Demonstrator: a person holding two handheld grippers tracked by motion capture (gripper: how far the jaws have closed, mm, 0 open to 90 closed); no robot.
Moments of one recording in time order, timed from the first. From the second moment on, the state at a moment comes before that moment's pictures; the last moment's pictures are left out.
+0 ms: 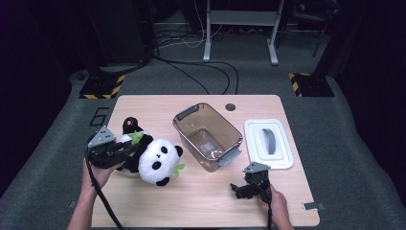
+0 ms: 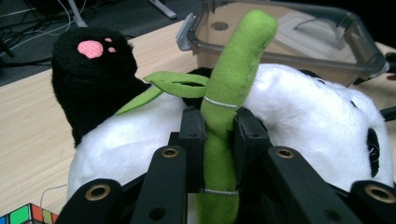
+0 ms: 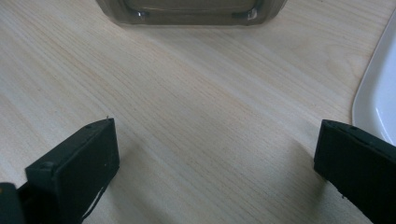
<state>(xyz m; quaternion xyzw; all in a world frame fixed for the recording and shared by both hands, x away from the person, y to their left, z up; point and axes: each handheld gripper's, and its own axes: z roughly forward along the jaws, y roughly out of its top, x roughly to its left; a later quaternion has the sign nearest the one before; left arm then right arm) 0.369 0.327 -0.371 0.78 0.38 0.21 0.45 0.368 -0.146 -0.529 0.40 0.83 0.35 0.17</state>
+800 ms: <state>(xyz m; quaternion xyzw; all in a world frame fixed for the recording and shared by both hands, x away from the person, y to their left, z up) 0.379 0.315 -0.338 0.78 0.35 0.19 0.48 0.368 -0.146 -0.529 0.40 0.83 0.35 0.17</state>
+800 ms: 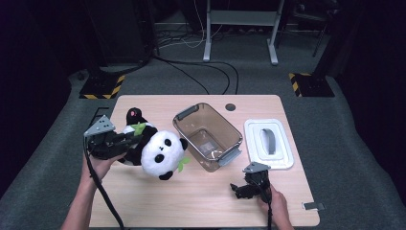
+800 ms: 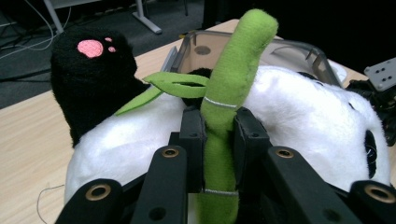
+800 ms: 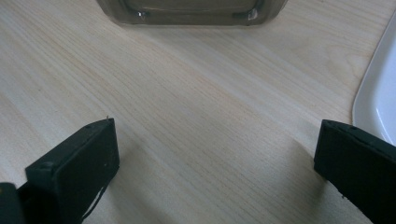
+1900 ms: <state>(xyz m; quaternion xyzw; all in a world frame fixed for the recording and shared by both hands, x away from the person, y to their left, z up) 0.425 0.287 -0.288 0.78 0.31 0.19 0.51 0.369 -0.147 -0.529 0.39 0.84 0.35 0.16</state>
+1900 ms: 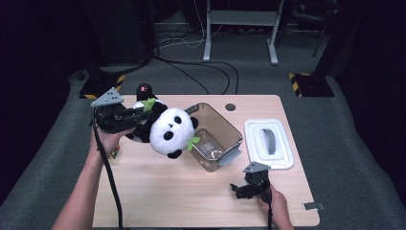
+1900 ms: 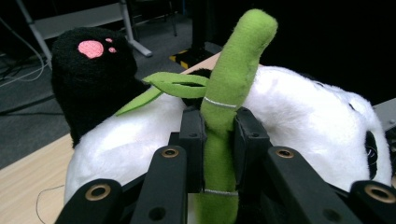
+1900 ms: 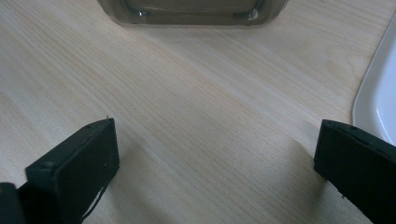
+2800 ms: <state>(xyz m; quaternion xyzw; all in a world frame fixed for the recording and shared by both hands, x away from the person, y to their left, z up) 0.478 0.231 -0.294 0.81 0.26 0.15 0.51 0.369 -0.147 -0.529 0.39 0.84 0.35 0.16</state>
